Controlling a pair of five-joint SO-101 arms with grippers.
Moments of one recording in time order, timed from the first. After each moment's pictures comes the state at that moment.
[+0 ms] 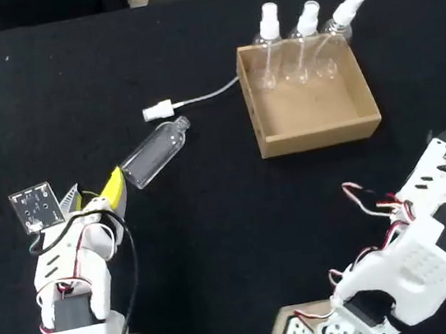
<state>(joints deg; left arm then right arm) -9.3 -97.7 96.5 31.6 11.3 48.5 15.3 63.1 -58.7 9.0</state>
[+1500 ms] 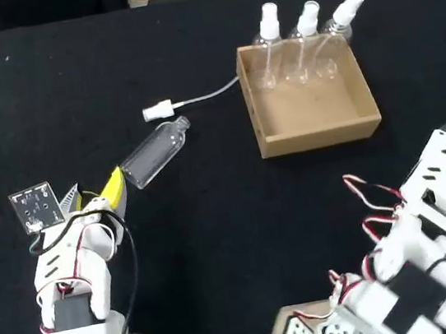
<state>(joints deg) -9.3 -97.7 96.5 31.6 11.3 47.5 -13.9 68.6 -31.3 13.8</state>
